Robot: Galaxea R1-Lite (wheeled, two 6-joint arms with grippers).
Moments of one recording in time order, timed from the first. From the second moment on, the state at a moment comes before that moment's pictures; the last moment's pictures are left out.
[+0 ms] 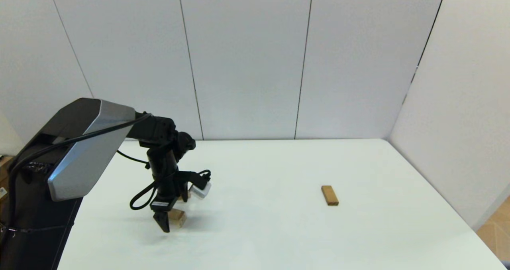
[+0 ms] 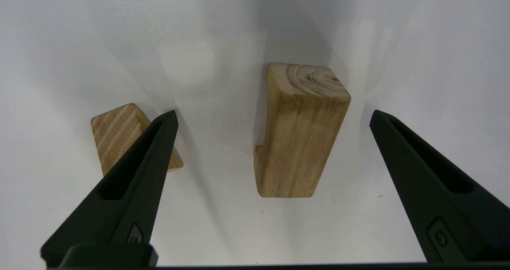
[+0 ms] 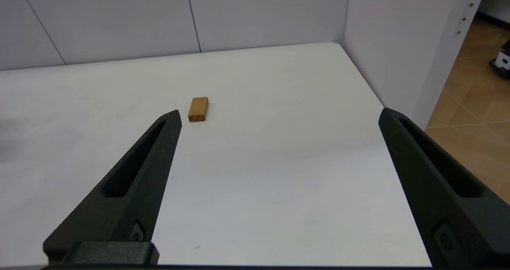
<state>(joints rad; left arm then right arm) -0.23 2.45 -1.74 0.97 -0.09 1.46 0.00 0.00 0.00 -0.01 -0.03 0.08</state>
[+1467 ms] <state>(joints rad) -0.32 2.37 -1.75 0.91 -0.09 1.20 0.00 0.00 0.00 -0.01 -0.03 0.08</state>
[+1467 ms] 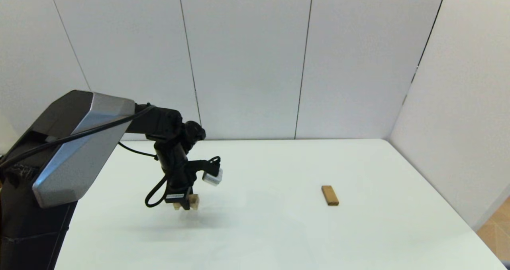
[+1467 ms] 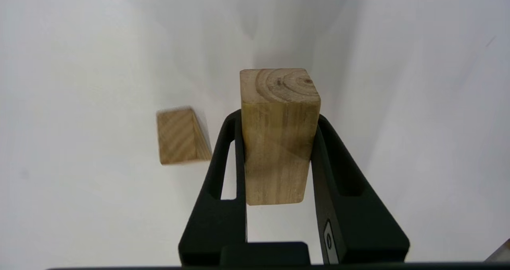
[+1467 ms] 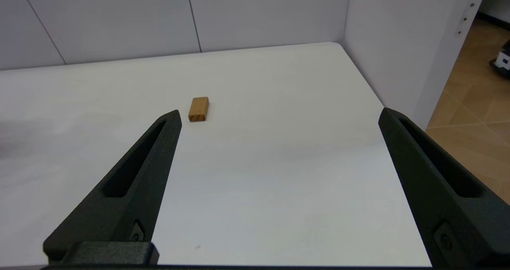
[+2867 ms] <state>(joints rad) -0.66 2.44 -1.96 0.88 -0.06 0.79 0.00 0.00 0.00 -0.01 -0.03 0.08</state>
